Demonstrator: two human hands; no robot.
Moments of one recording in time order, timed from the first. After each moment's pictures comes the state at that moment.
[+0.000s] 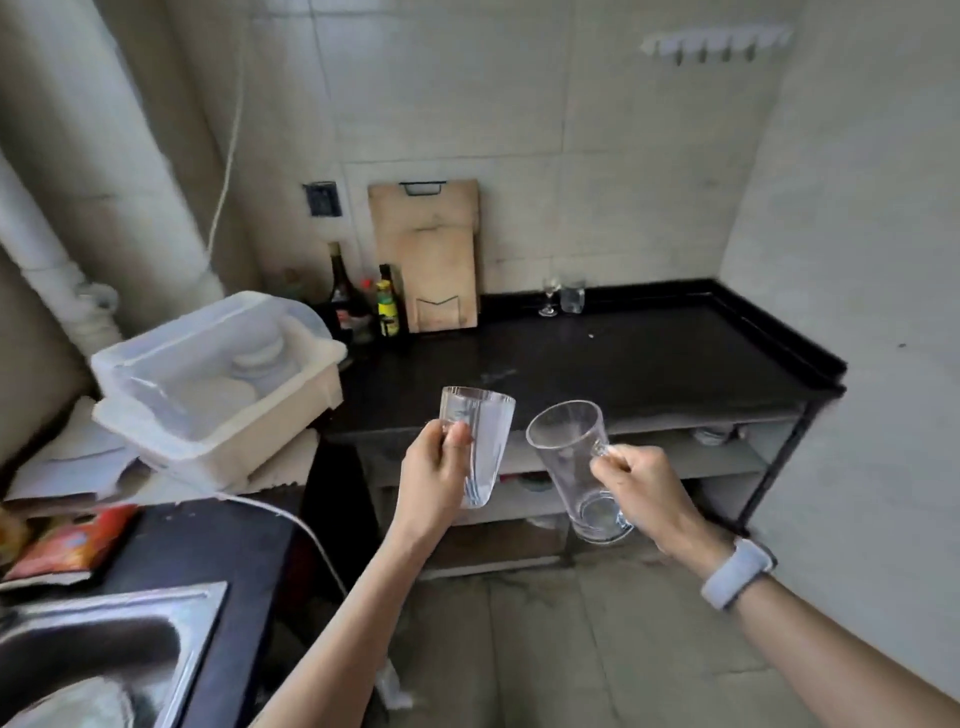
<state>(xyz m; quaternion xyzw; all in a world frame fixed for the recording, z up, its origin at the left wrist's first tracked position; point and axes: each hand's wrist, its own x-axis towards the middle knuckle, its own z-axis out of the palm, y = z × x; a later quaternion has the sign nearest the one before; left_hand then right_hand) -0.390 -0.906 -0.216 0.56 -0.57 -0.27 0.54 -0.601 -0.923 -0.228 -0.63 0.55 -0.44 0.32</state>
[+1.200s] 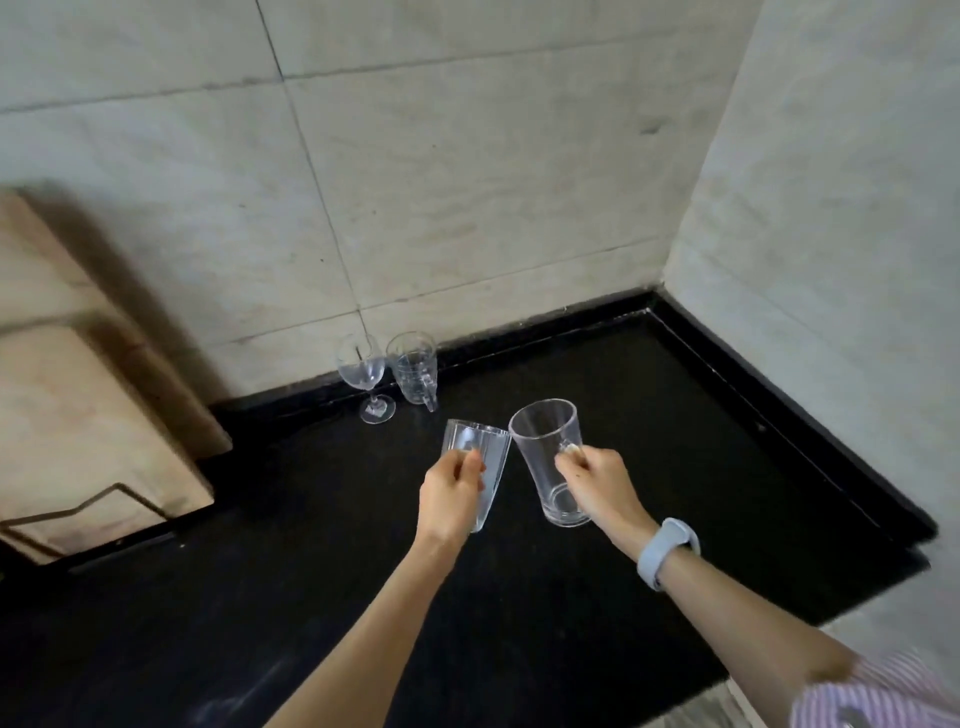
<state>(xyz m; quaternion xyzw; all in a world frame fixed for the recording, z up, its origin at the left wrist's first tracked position) -0.688 -1.603 -0.359 0.61 -0.52 -0.47 0.37 -0.858 -1.588 -0.366 -0.45 0.69 -0.40 0.40</state>
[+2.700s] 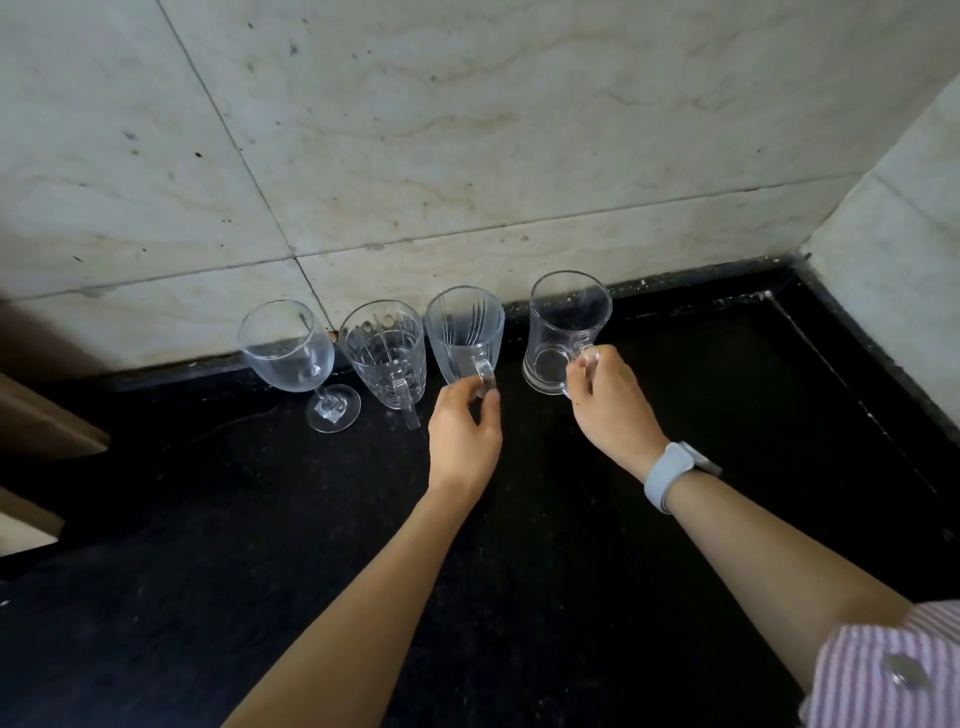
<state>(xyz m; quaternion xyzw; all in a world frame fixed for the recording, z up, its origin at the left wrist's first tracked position) -0.740 -1.795 -0.480 0.64 -0.55 -0.36 0.39 -0.894 -1.809 -0.449 -0.62 0.69 -0.27 0.26</state>
